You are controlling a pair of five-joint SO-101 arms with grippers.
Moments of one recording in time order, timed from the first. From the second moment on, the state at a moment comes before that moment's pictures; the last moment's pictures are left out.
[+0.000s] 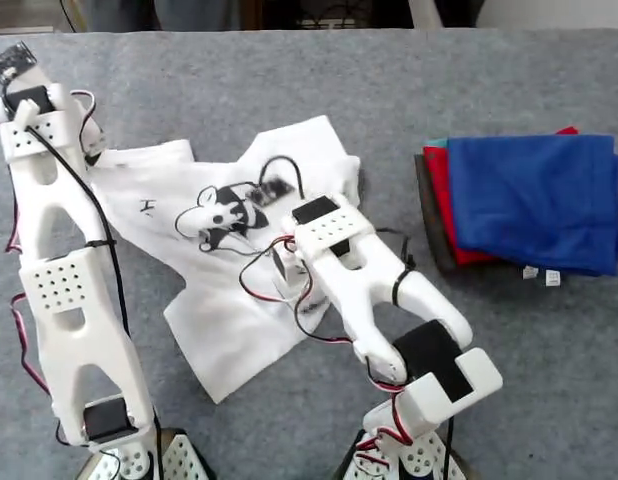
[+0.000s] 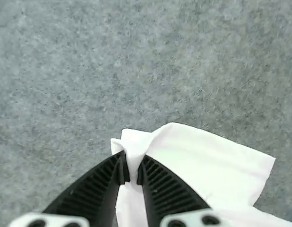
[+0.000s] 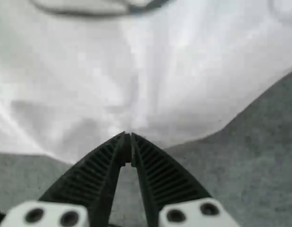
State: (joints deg) left arm -22.3 52.7 -66.7 92.6 19.5; right arm -27.7 5.3 28.8 75.6 7.6
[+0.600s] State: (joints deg) left arm -26.3 52.7 -73.6 100.1 15.4; right arm -28.0 -8.0 20.7 85.5 18.5
